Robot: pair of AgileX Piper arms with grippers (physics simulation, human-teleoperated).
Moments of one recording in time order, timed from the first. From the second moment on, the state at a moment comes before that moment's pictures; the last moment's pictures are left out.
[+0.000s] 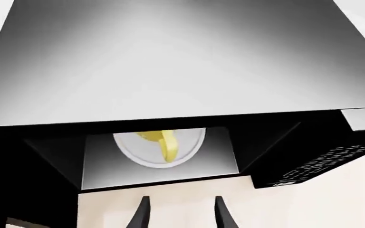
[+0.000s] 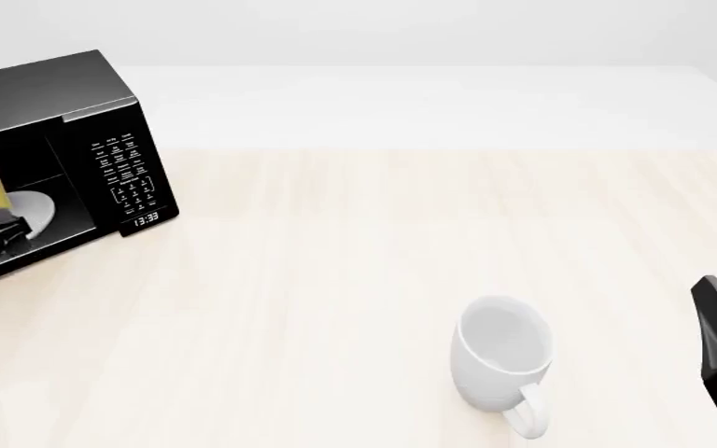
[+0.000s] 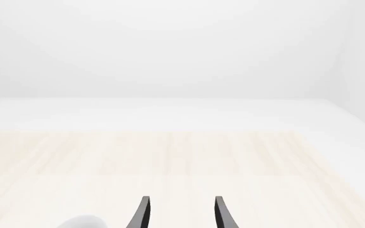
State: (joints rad) left arm 0.43 1.59 -0.54 -0.48 -0.15; right arm 0.00 0.01 0.00 0.00 0.00
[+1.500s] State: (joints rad) left arm 0.50 0.77 -0.75 0.38 -0.10; right arm 0.00 0.01 0.00 0.00 0.00
